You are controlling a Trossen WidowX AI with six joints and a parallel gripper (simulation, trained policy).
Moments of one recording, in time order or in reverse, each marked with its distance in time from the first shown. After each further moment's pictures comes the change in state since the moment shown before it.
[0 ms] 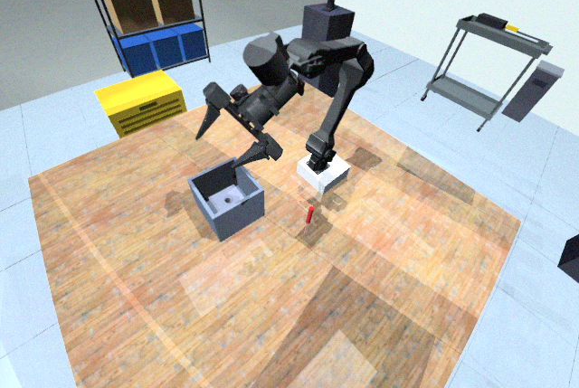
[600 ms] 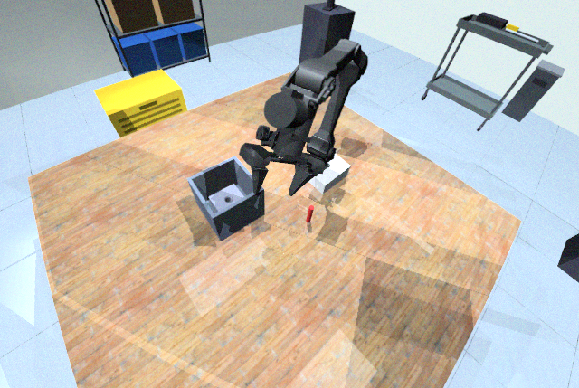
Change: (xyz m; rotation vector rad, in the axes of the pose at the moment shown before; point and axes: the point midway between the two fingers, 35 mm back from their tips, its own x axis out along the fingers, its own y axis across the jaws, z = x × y) arm -0.009 -0.136 -0.019 -0.165 0.096 -0.501
